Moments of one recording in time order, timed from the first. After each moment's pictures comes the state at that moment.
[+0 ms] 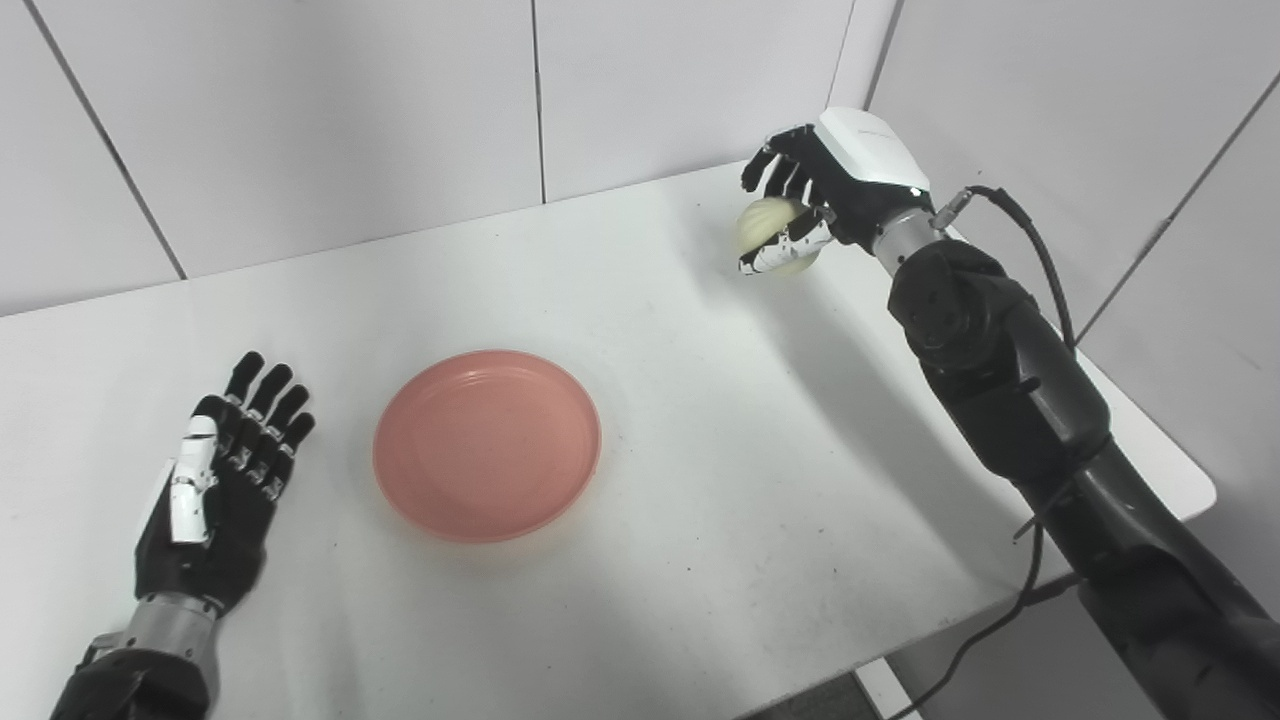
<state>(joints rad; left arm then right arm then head) -0.29 0.06 -0.04 0.21 -0.33 0.13 -0.33 -0.41 -0.69 0.05 -0.22 -0.62 0.40 0.29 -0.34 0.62</state>
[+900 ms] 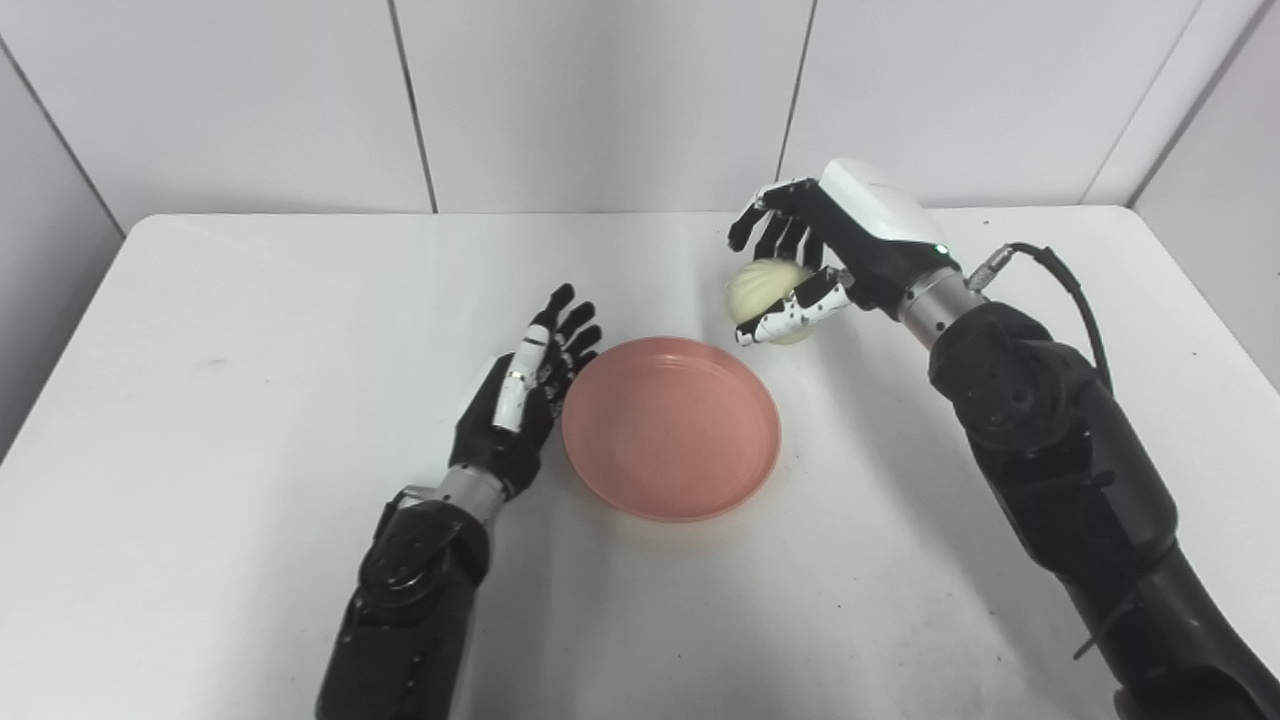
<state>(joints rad) -0.33 -0.08 -0.11 0.26 -0.19 0.11 -0.22 -0.56 -0.44 0.28 -0.23 -0.57 0.32 0.41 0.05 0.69</state>
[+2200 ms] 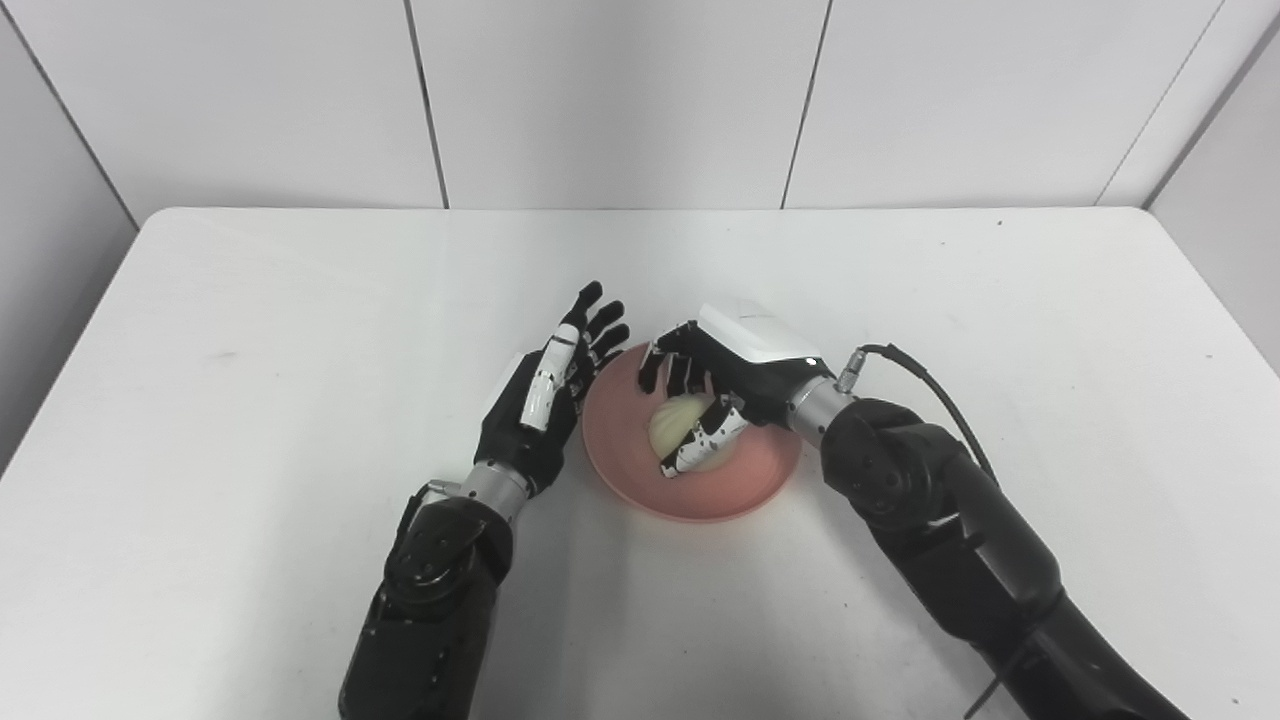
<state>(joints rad) -0.32 -0.09 -0.12 0.25 -0.17 0.09 -0.22 -0.49 -0.35 0.45 -0.06 -0.70 0.23 0.43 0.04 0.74</state>
